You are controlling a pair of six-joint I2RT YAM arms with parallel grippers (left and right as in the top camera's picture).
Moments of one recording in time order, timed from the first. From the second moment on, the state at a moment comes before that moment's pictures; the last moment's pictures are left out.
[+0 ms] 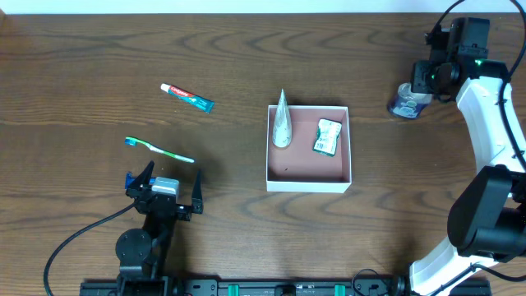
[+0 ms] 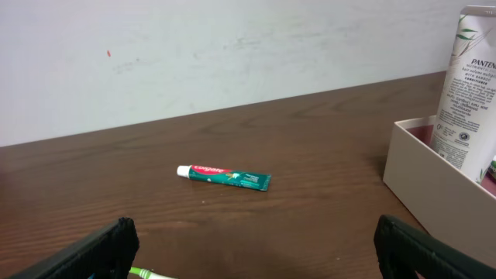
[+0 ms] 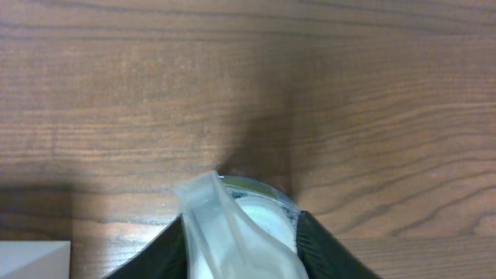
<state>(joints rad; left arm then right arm) -0.02 0.01 0.02 -0.10 0.15 0.11 -0.14 1.85 1.53 -0.70 -0.05 -0.06</state>
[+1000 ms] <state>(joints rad) -0.02 0.01 0.02 -0.10 0.15 0.11 -0.07 1.50 1.54 -0.80 -0.13 0.15</state>
